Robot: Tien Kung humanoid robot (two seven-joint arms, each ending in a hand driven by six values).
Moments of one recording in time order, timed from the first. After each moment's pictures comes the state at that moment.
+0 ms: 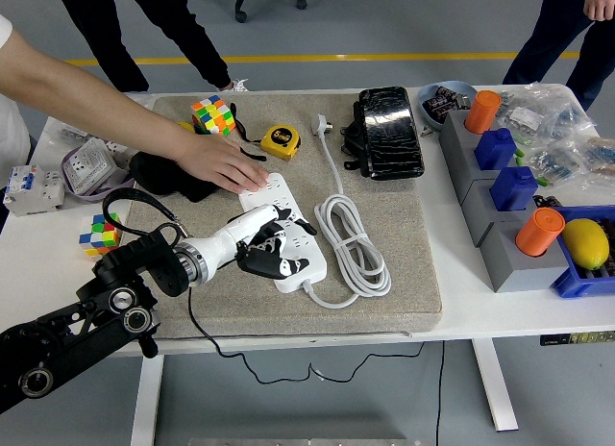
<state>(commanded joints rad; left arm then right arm) -0.48 0.35 -0.68 -1.57 1.32 0.02 0.41 -0.03 -0.31 0.73 0.43 -0.38 -0.12 0.06</state>
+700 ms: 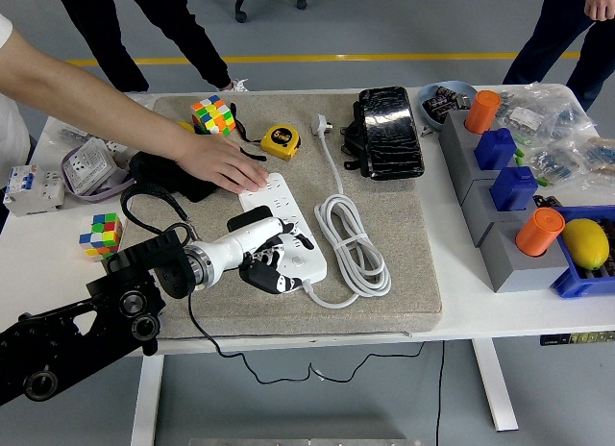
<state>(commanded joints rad) -0.53 0.36 -0.60 -1.57 1.41 -0.03 0.52 -0.02 -0.32 0.72 0.43 -0.38 -0.12 0.06</state>
